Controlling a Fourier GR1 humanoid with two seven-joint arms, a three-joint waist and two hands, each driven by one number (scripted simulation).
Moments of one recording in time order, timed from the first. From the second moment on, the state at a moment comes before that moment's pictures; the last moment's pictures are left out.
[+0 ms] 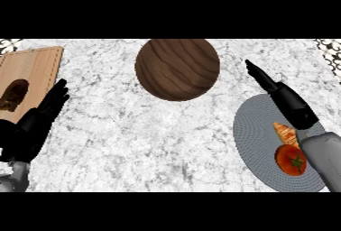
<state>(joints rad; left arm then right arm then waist) -0.09 0.58 -0.20 -1.63 0.27 0.17 0.15 -0.39 -0.53 0.29 -1.37 -0.09 0.09 -0.13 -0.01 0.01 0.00</state>
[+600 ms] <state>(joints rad) -0.14 0.53 -0.02 -1.61 0.32 0.26 0.03 -0.22 -0.67 0.56 -1.69 0.12 0.32 -0.58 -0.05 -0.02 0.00</state>
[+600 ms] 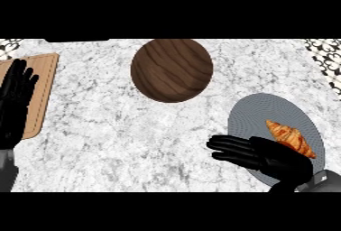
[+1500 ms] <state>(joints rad) -0.12 0.50 0.06 -1.54 0.35 0.21 -0.07 0.22 -1.26 0.11 -1.96 0.44 0.03 -0.91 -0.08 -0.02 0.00</state>
